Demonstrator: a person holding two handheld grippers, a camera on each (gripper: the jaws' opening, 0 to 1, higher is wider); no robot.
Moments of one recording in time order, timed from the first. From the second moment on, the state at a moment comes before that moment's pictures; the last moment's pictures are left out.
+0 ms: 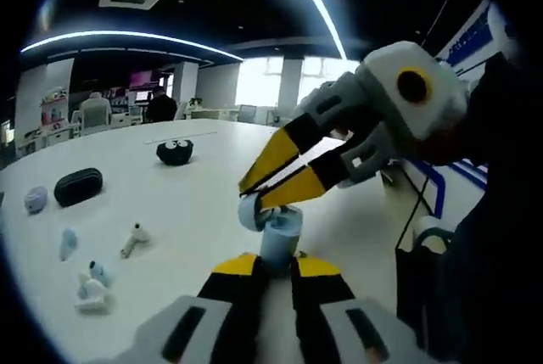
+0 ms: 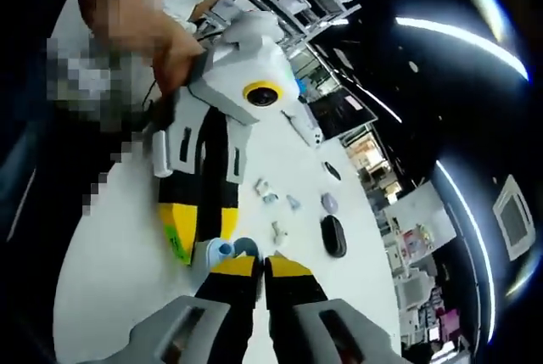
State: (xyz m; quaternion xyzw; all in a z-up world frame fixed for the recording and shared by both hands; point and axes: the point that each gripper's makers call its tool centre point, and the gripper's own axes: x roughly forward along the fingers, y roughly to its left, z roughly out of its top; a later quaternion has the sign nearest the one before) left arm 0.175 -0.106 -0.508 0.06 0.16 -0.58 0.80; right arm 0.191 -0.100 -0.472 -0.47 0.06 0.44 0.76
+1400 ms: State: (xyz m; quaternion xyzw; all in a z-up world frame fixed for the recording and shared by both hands) left arm 0.173 -0.103 -0.509 0.10 0.15 -0.57 0.80; right arm 0.177 -0.137 -0.424 -0.10 0.10 0.40 0.90
